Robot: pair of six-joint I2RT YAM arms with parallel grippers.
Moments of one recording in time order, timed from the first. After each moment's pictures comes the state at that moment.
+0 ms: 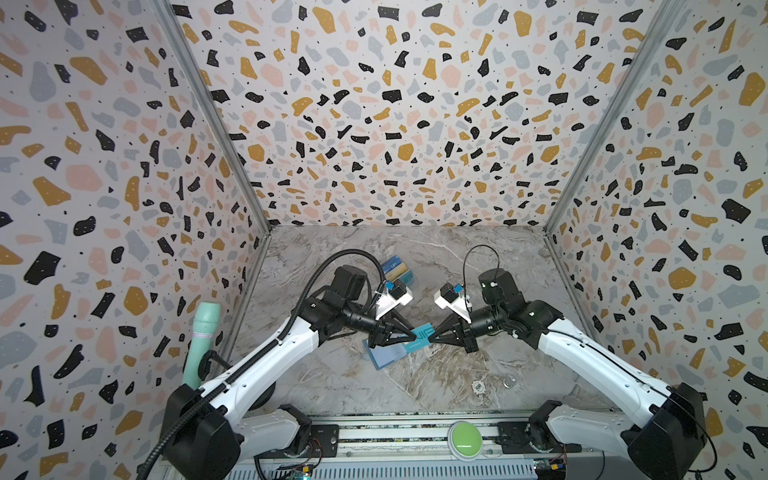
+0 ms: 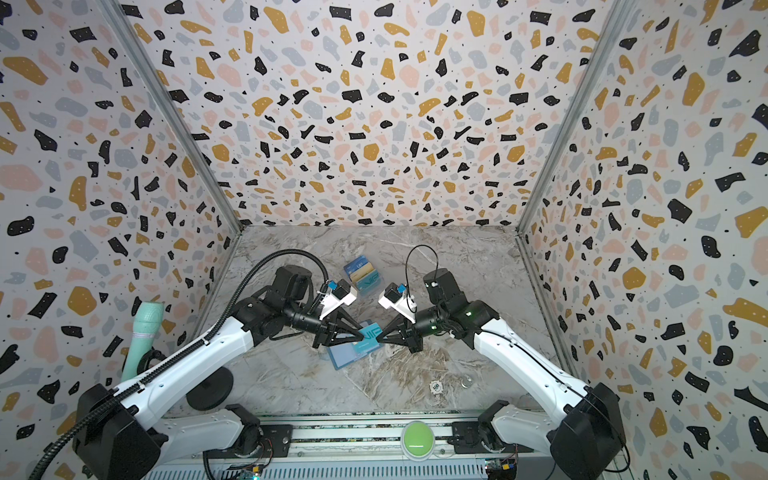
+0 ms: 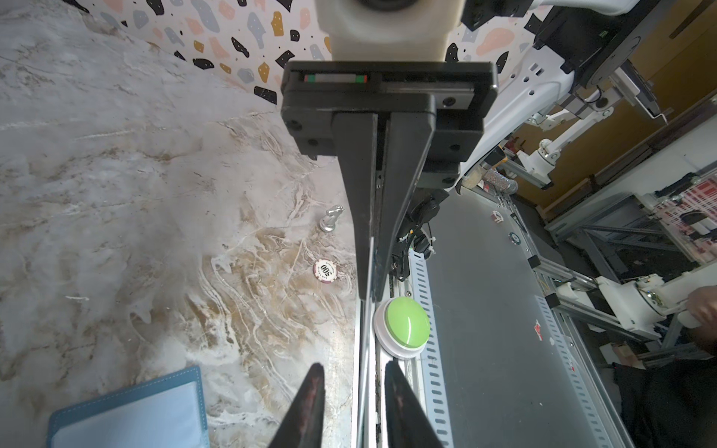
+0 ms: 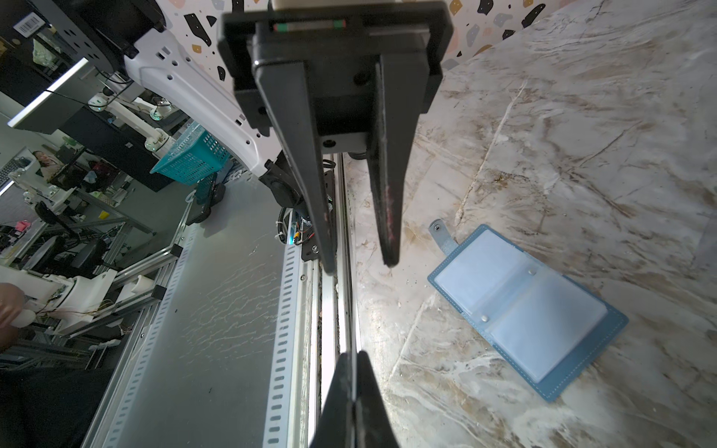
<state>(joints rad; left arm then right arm) -0.56 1.21 0.96 -0.52 1.04 0.25 0.62 1.18 0.94 -0.53 -1.00 -0.20</state>
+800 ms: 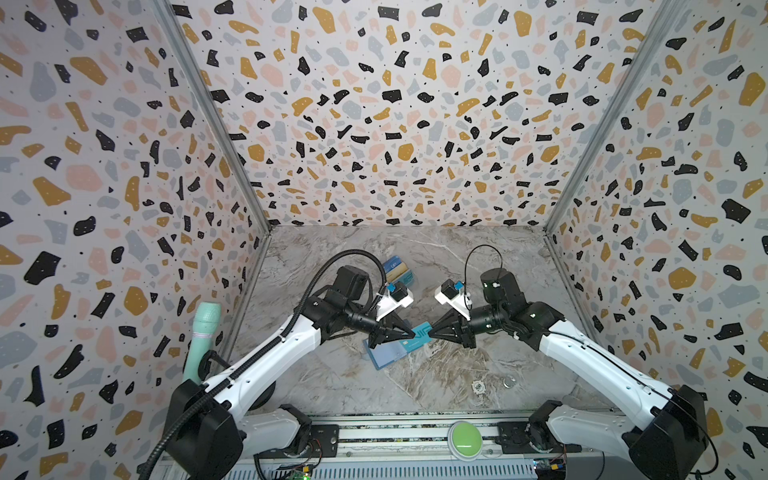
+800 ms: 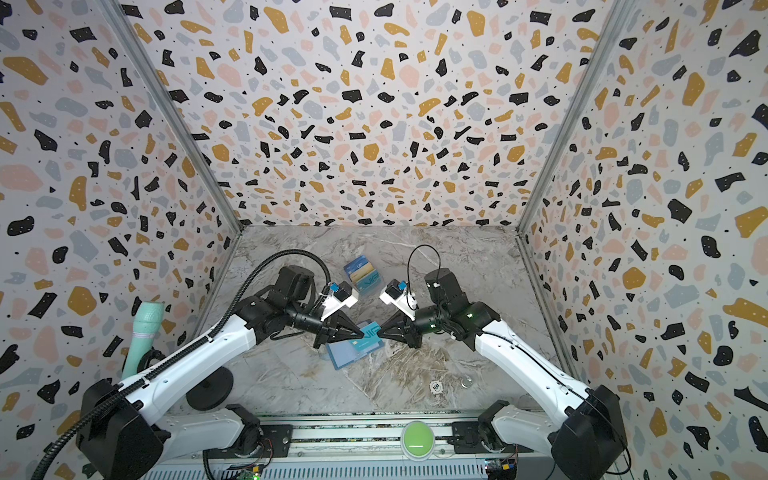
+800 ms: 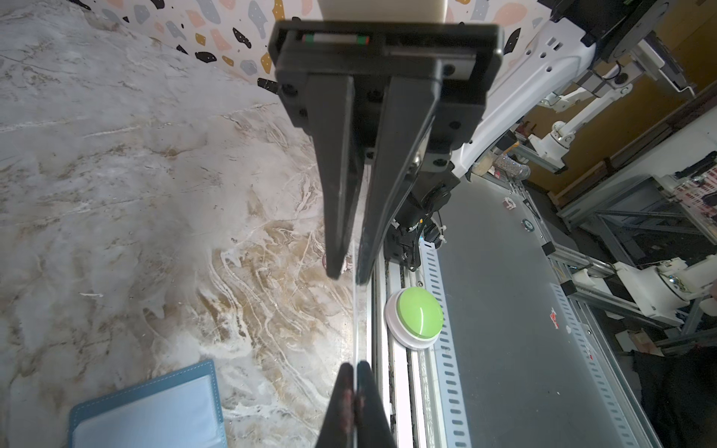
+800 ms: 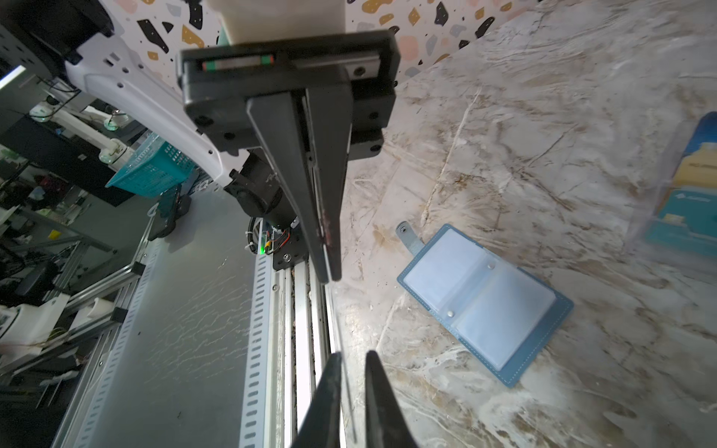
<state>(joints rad) -0.56 1.23 0.97 -0.55 1.01 0.31 0.60 1.15 0.92 -0.45 -0.89 -0.14</state>
